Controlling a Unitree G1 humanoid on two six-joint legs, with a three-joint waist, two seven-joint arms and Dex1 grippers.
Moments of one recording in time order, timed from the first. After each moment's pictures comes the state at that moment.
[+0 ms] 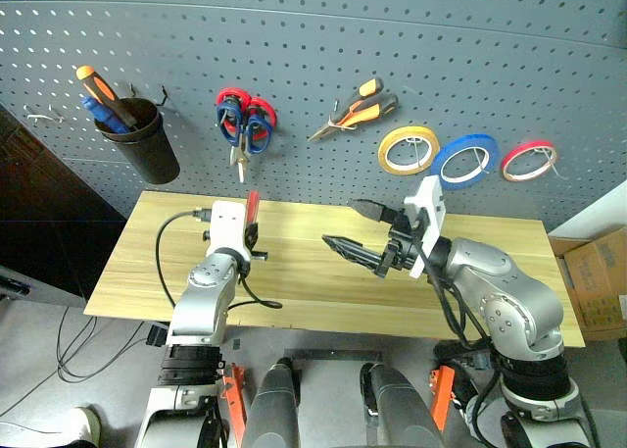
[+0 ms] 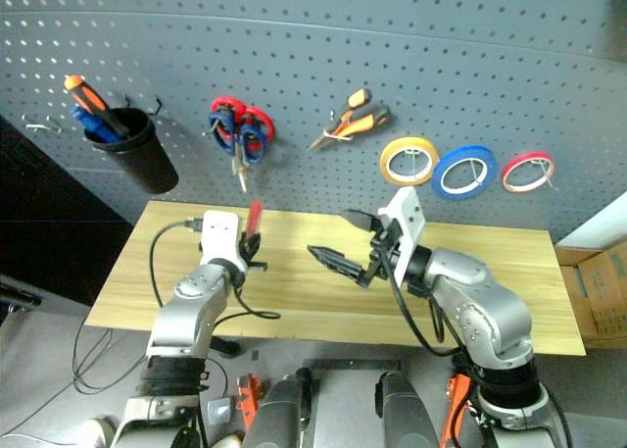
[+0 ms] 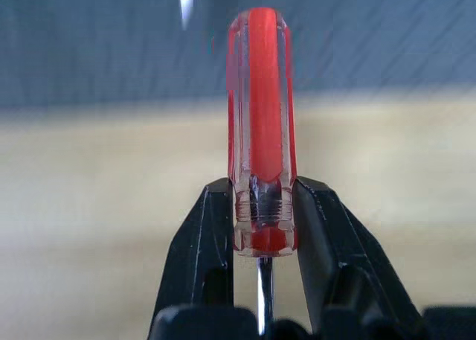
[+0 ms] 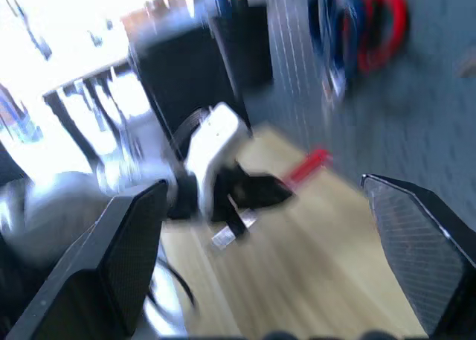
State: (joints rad) left arm -0.35 0.24 0.07 -0.07 -0.03 0.53 -0.10; right arm -0.39 -0.23 0.03 -0.50 0.60 0.77 0.64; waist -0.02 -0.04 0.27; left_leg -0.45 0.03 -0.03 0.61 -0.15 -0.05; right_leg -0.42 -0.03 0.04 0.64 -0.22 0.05
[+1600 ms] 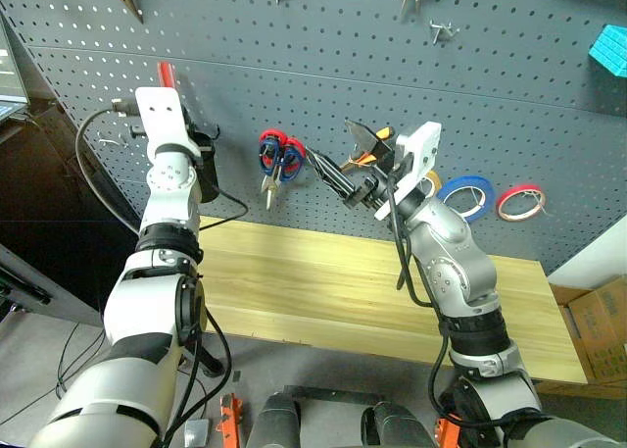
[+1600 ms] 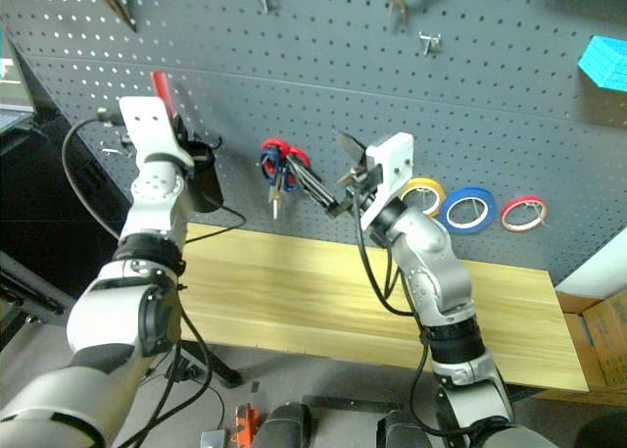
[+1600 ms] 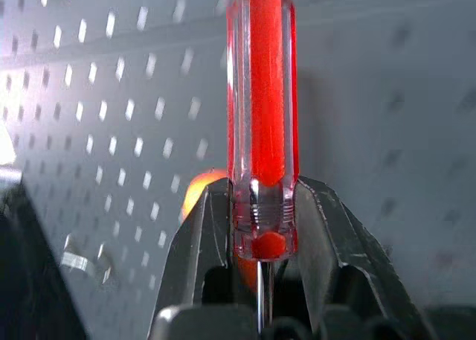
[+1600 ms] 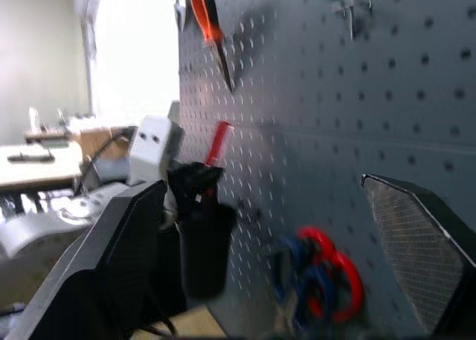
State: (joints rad) left arm -1.03 0.44 0.24 1.07 0.02 -0.19 0.11; right arm -0.55 -0.09 0.12 -0.17 0.37 0.30 0.48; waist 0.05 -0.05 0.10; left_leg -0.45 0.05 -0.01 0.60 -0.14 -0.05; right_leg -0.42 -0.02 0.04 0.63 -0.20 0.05
